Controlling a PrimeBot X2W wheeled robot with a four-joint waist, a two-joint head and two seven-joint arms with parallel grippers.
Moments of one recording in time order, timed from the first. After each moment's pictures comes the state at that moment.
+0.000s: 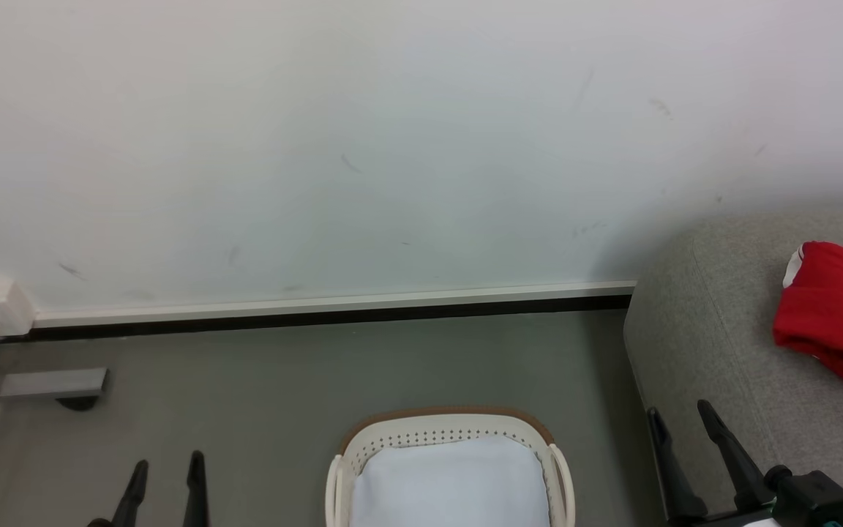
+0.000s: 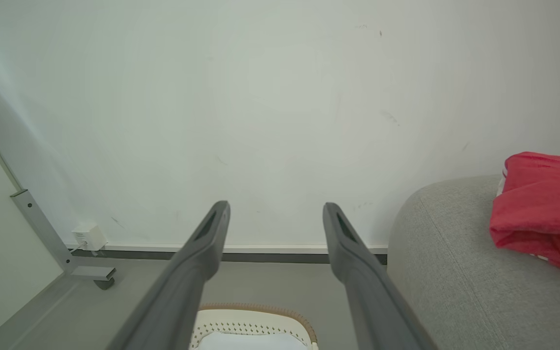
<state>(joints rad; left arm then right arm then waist) 0.06 0.05 0.11 0.22 -0.20 -0.11 -0.26 -0.06 -0.12 0.22 0.24 0.39 0.13 -0.26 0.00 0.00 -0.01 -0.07</state>
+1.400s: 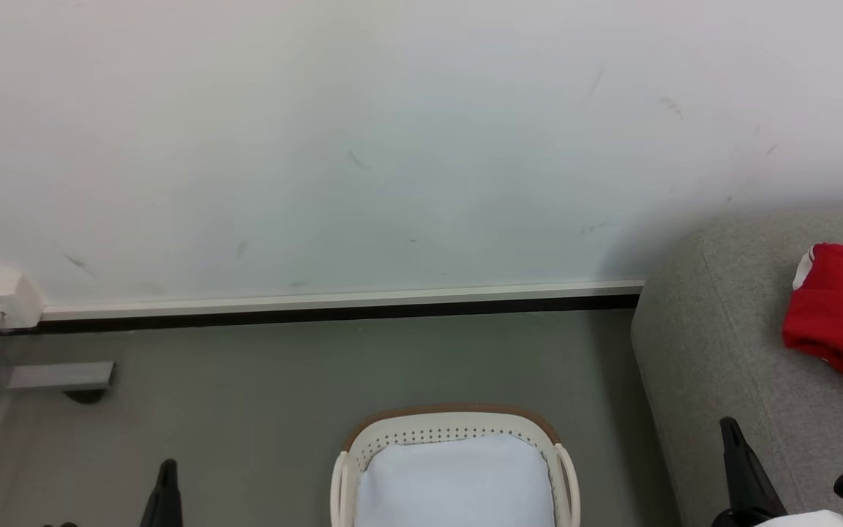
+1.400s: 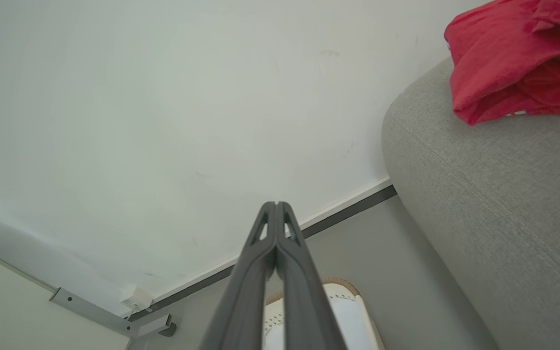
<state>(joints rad) 0.02 0.04 0.11 0.27 -0.70 -0.12 -0.13 -0.04 -0.10 0.12 0.27 0.83 0.13 -0.14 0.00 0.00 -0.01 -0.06</state>
